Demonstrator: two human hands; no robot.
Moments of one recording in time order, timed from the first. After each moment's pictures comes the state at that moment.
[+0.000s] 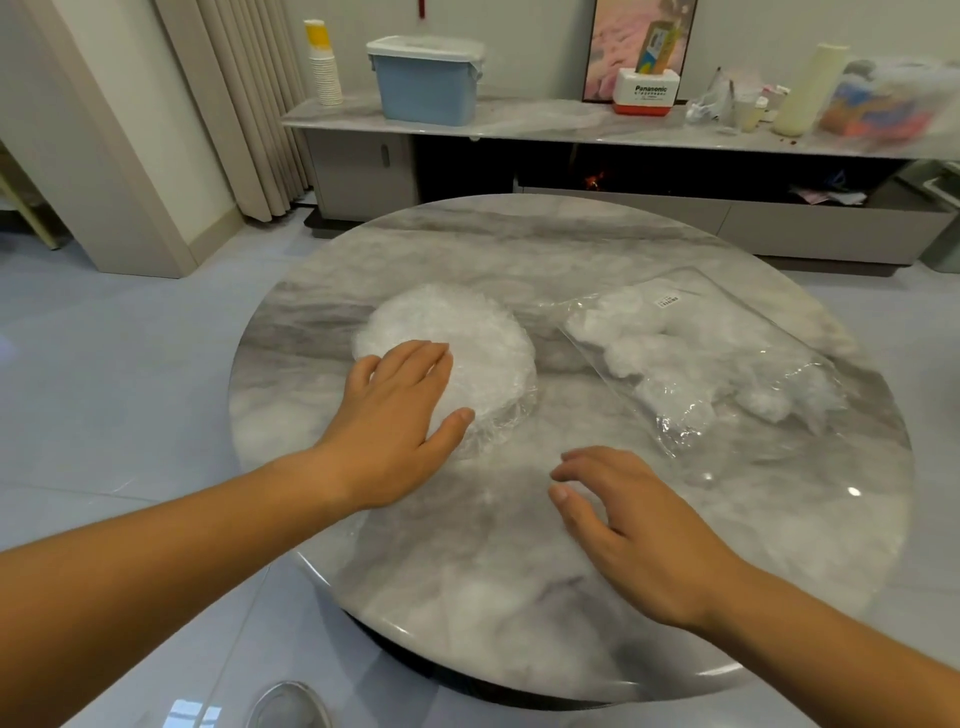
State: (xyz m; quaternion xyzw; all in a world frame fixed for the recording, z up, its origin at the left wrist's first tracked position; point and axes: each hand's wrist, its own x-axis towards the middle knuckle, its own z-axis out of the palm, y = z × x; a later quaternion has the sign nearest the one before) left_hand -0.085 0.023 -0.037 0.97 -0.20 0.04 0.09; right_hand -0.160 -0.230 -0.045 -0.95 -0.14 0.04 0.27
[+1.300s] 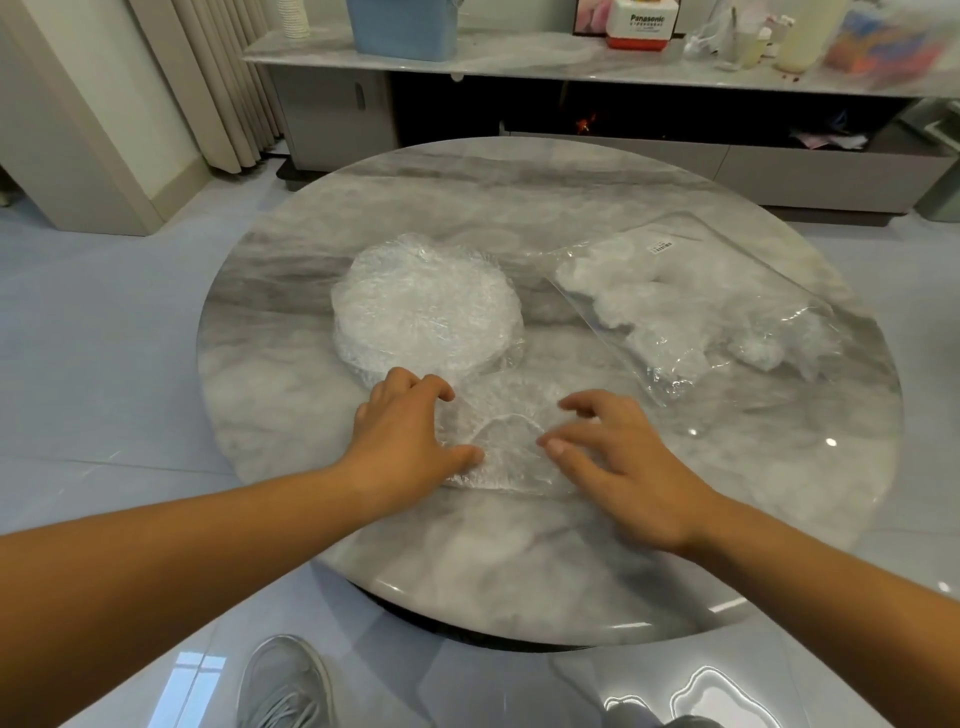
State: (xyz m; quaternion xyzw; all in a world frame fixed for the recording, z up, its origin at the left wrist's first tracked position) left_hand -0.104 -0.008 -0.084 0.96 -0.05 -0.08 0.25; right_hand -0.138 -0.252 -0.085 -0.94 -0.14 0.07 0.31
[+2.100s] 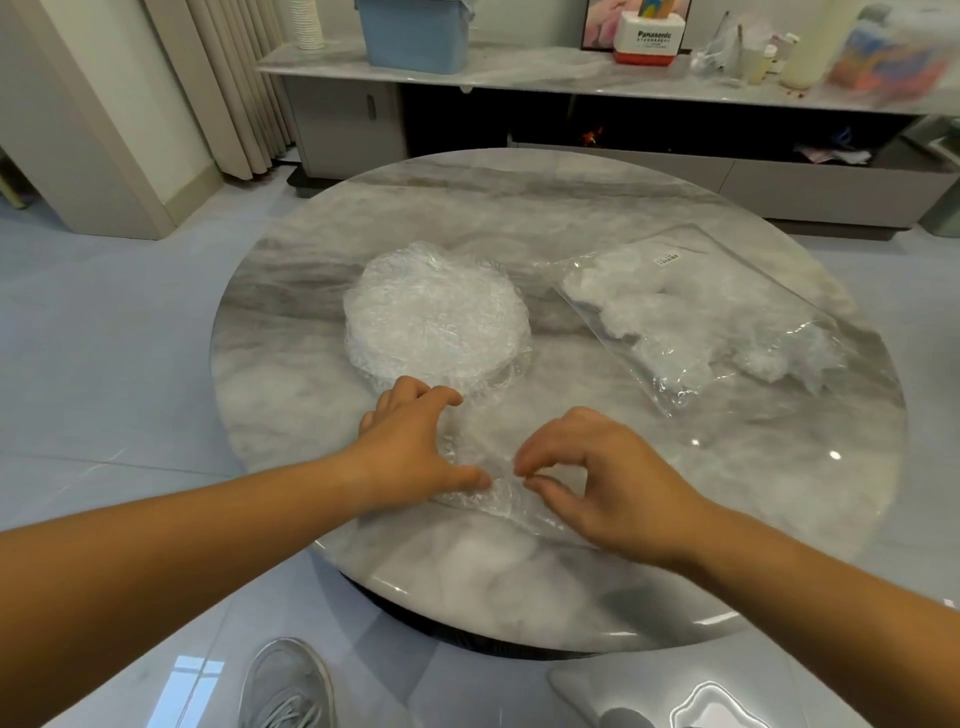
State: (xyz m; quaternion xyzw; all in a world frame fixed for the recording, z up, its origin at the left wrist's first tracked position) left_hand -0.102 0.003 -0.077 0.95 -0.08 -0.15 0.25; right_hand -0.140 -0.227 -0.070 -0.90 -0.30 -0.03 0.33
